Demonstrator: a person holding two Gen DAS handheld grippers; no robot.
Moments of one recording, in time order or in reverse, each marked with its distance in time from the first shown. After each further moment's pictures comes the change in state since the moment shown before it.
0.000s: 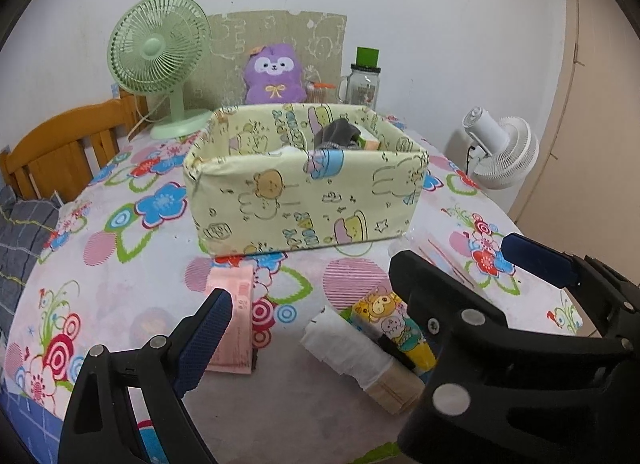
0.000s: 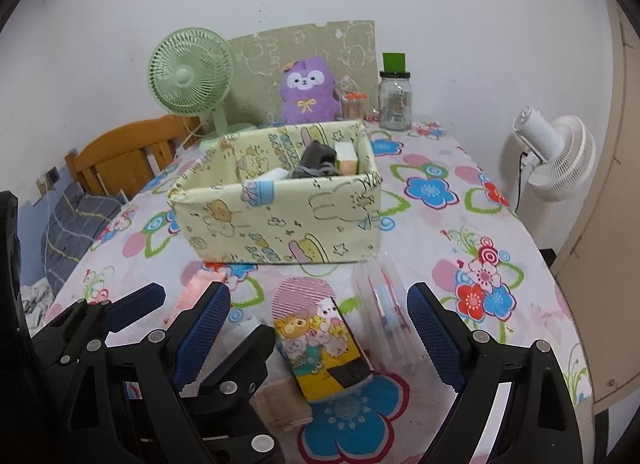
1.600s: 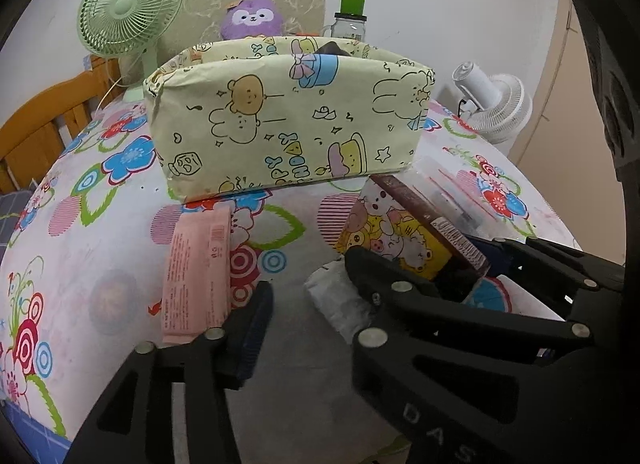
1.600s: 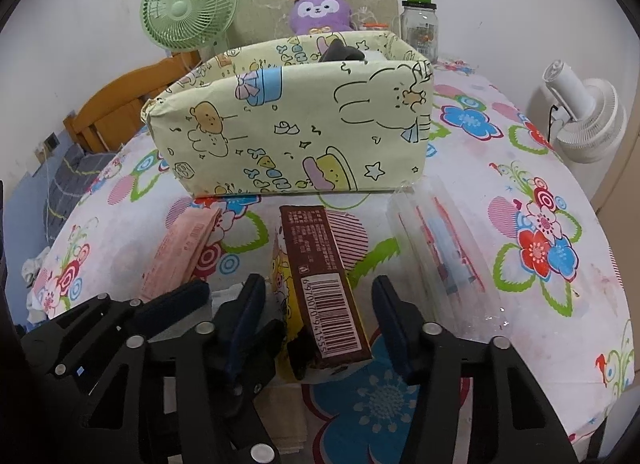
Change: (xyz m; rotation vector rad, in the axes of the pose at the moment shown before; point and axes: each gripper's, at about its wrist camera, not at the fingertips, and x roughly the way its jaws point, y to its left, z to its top) left arm 0.037 0.008 -0.027 0.049 0.139 -0.051; right arm 0.063 0.011 -0.025 -0.006 0.203 0.047
